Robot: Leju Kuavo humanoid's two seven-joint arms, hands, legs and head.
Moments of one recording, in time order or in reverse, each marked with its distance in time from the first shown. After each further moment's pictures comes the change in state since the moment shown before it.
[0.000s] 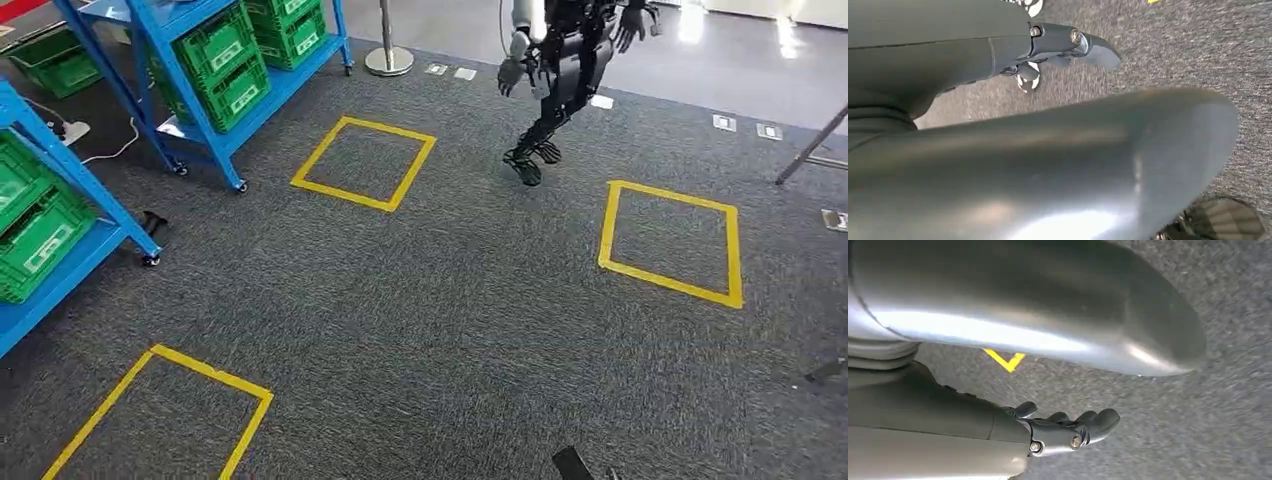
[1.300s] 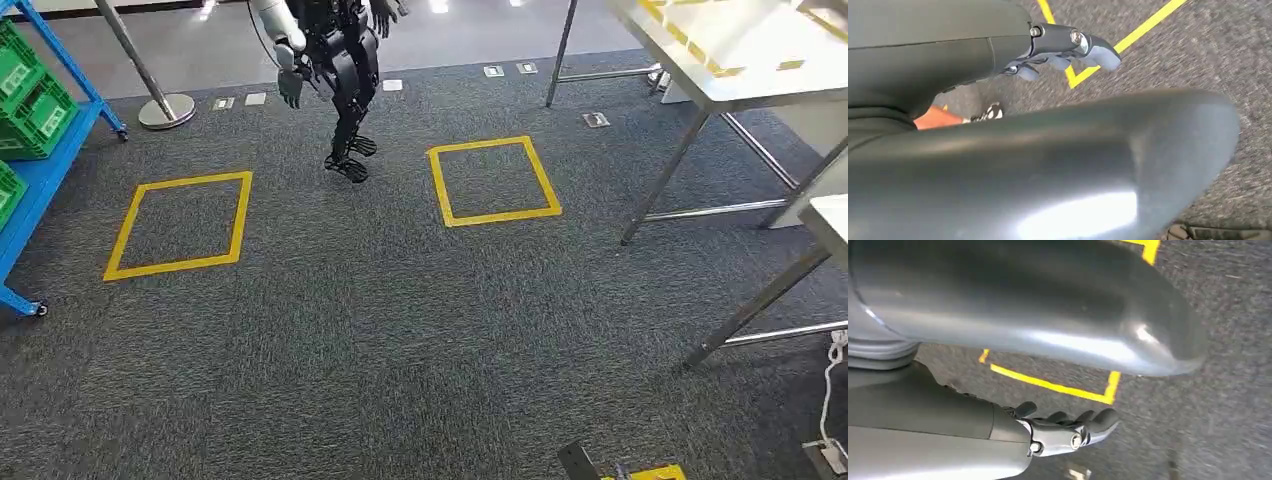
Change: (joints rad) left arm 0.003 0.022 -0.004 -0.002 0.004 0.023 0.031; right arm -0.007 0.004 -0.001 -0.002 -0.020 -0.024 -0.013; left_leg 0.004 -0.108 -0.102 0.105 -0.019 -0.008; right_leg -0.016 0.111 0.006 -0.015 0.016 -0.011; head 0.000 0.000
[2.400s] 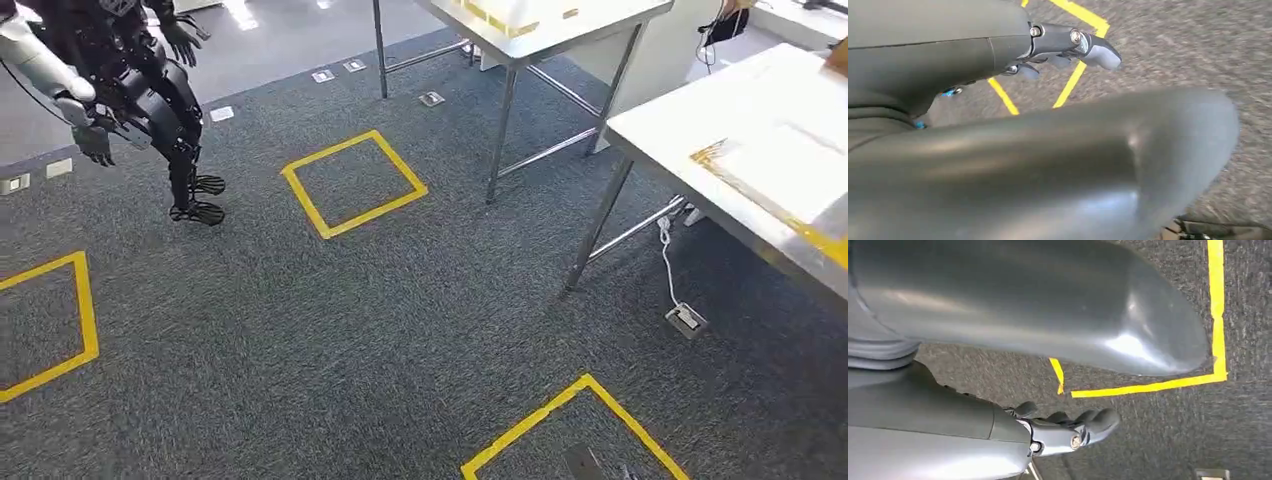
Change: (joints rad) left arm 0.003 -0.006 -0.001 0.001 0.016 -0.002 0.003; right arm -0.002 -0.009 0.000 -0.004 -0.040 -0.035 -0.020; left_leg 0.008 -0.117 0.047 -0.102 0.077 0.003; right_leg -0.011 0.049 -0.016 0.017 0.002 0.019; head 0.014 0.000
